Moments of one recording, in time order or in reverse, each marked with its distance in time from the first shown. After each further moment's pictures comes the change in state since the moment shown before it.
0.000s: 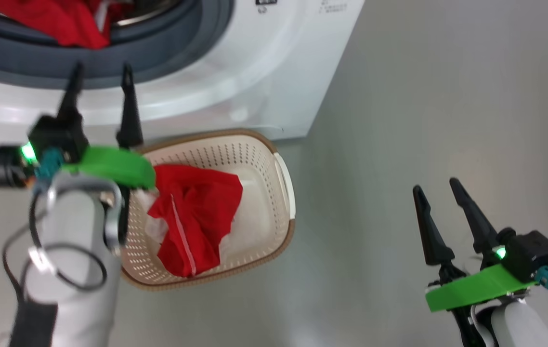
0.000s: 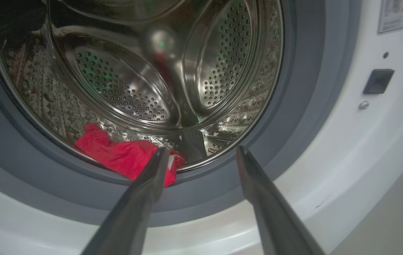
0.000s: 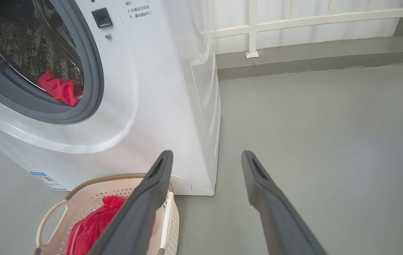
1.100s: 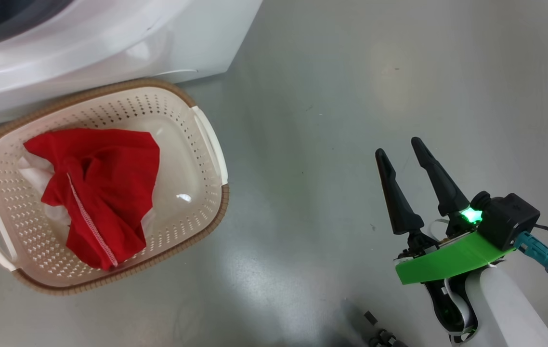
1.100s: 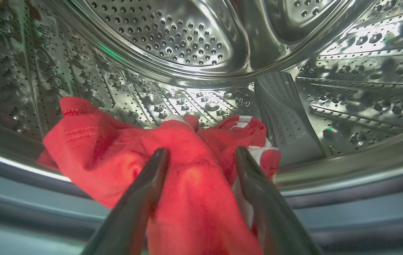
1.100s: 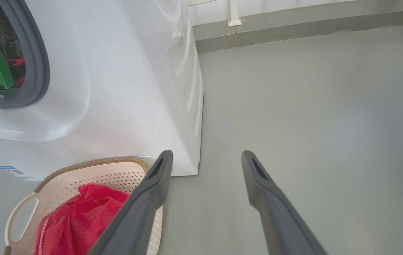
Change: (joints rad) left arm -0.693 0.244 -0.006 0.723 0.132 0.233 0.067; right arm -0.153 0.001 0.133 -0.010 0.098 0.000 0.000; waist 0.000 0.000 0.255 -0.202
